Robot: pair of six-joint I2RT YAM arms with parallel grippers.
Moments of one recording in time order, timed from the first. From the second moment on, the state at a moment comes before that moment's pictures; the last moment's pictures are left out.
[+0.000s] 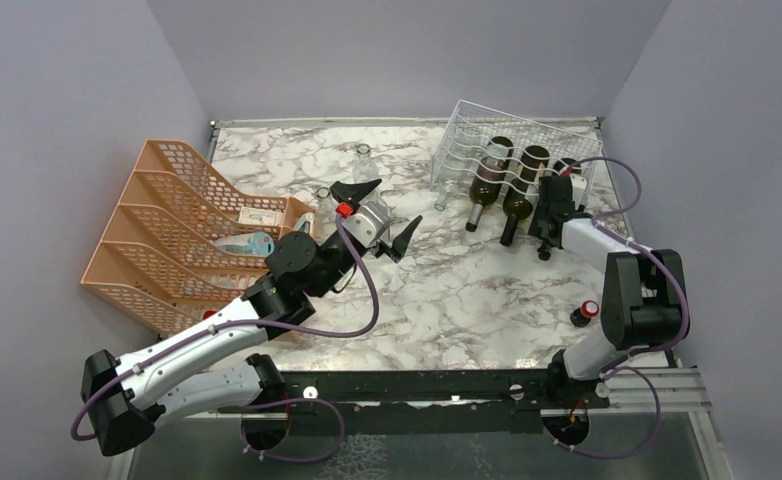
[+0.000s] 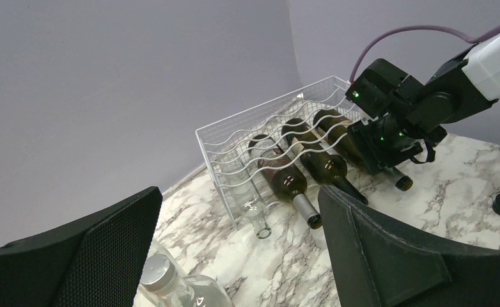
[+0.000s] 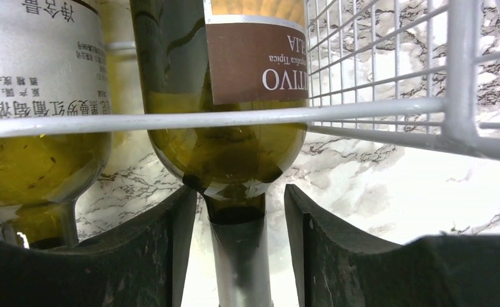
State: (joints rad) left arm -0.96 0.92 0.77 0.39 -0.15 0.29; right arm 0.06 1.59 0.87 -0.17 0.45 0.32
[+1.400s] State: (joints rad) left arm -0.95 0.80 0.94 -0.13 -0.53 0.07; right arm 0.44 1.20 0.98 -0.32 -0.31 0.35
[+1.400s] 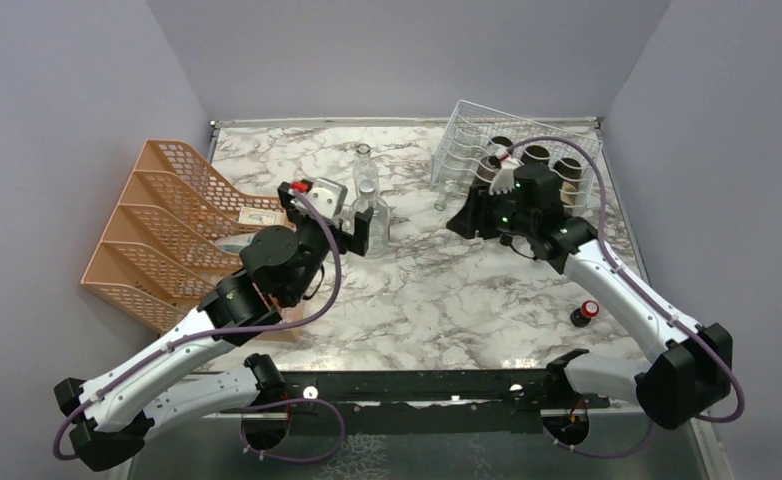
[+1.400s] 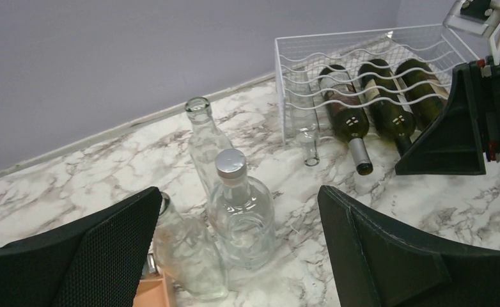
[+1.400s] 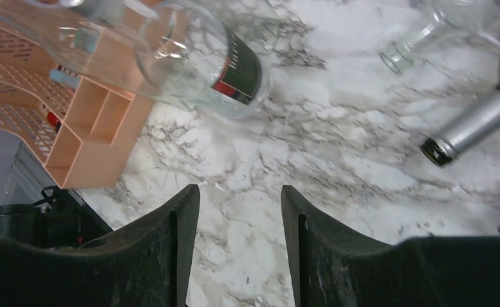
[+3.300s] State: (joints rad) left arm -0.95 0.72 0.80 -0.01 -0.53 -0.08; right arm 0.87 1.37 1.09 -0.18 0.23 0.29
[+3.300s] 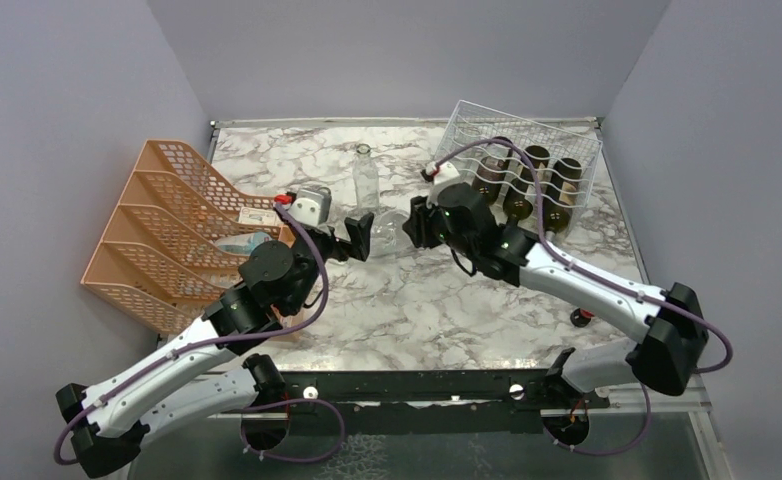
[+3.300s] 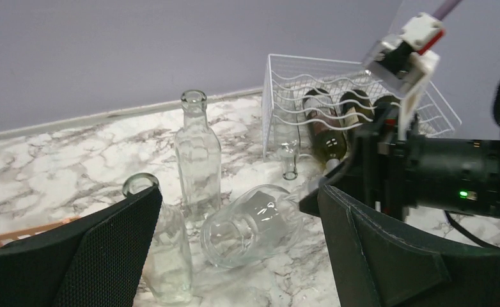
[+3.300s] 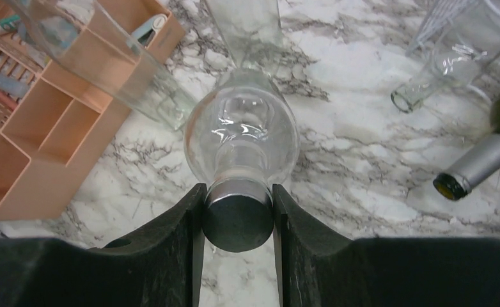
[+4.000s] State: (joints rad) left arm -0.85 1.01 0.73 0.07 -0.35 -0.34; right arm 0.87 1.07 0.61 -0.25 0.06 0.42
